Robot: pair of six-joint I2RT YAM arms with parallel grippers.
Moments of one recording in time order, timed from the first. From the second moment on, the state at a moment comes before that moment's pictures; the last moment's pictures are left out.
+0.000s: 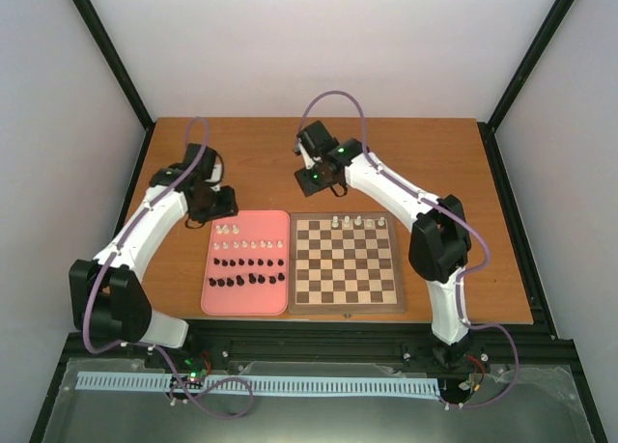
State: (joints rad) left arm -0.16 1.42 1.20 -0.96 0.10 -0.39; right arm 0.70 2.05 1.88 -0.86 0.05 0.09
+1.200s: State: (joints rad) left arm -0.27 1.77 1.22 -0.85 0.00 -0.40; right arm 0.47 1.72 1.52 -0.87 0.07 0.14
